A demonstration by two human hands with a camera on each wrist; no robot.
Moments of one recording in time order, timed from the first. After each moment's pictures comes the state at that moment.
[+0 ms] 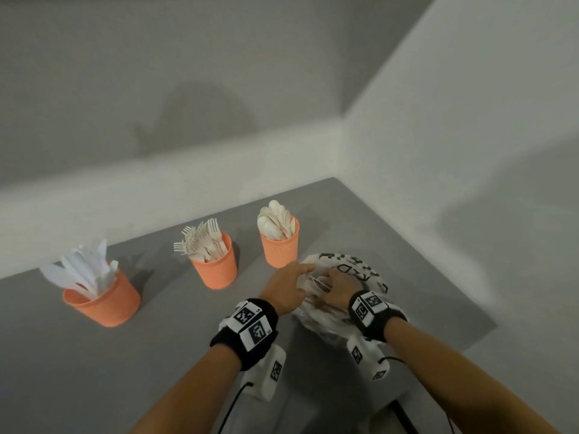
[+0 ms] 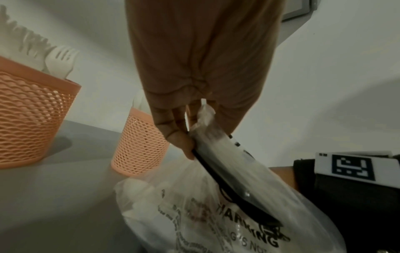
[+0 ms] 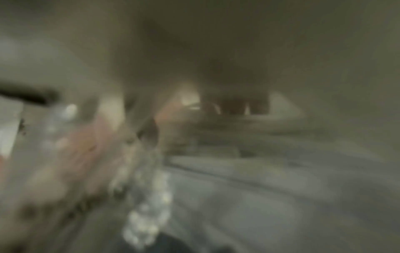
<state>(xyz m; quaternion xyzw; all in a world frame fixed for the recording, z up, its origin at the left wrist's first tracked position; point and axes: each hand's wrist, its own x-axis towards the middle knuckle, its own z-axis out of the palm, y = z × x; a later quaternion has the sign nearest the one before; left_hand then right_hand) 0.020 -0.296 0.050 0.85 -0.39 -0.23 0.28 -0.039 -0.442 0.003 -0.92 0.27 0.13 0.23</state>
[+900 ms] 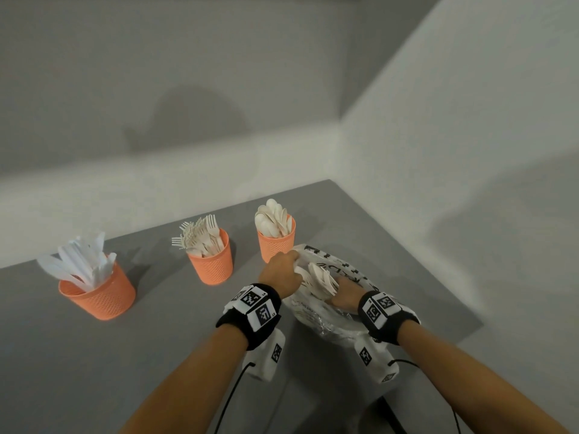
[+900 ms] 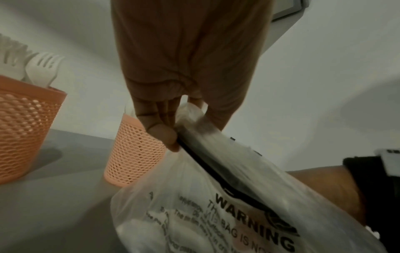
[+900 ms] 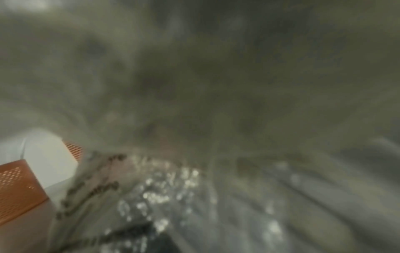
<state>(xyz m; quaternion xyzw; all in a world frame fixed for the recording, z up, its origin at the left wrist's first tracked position) 0.024 -0.309 0.059 0.89 -0.32 -0.19 0.27 -0.062 -0.454 -0.001 -0.88 0.24 0.14 0.37</state>
